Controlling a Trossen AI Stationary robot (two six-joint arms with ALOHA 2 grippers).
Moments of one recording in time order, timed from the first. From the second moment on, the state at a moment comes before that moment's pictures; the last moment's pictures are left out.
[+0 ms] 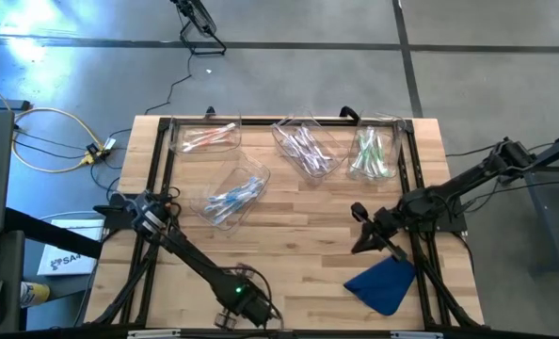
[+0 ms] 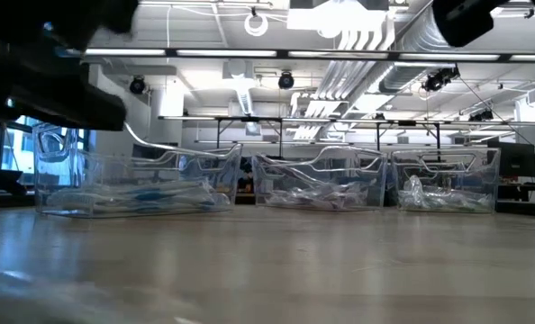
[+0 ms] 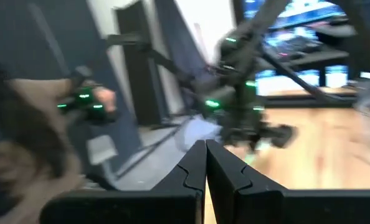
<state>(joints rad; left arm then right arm) -0.67 2.17 1.68 -1.02 0.12 -0.37 0.43 0.86 0.31 0.57 -0.18 0.26</state>
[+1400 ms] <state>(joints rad) -0.16 1.75 1.68 -0.33 0.03 -0.03 0.43 0.65 0.31 0.61 0.14 0.01</state>
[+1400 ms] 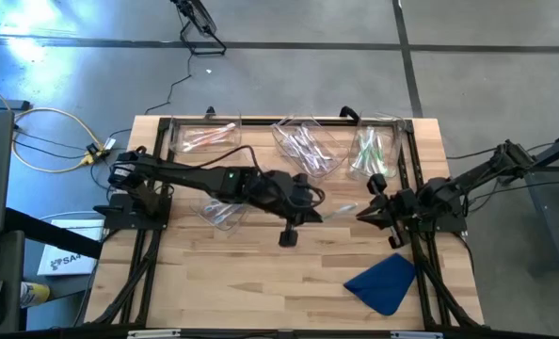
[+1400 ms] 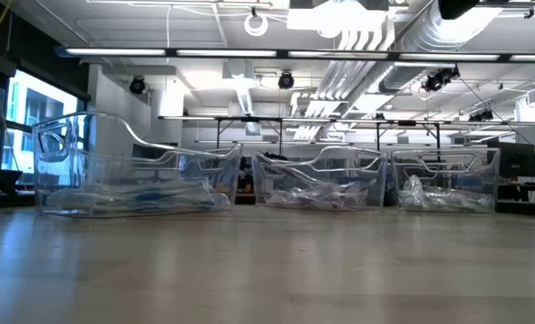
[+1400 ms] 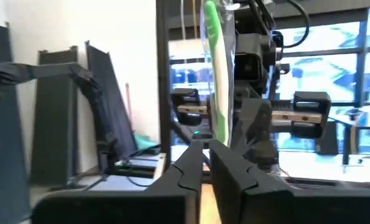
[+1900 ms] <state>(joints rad) -0.16 1.75 1.68 -0.34 0.03 -0.03 0.39 0.88 0.31 0.92 0.25 -0.03</state>
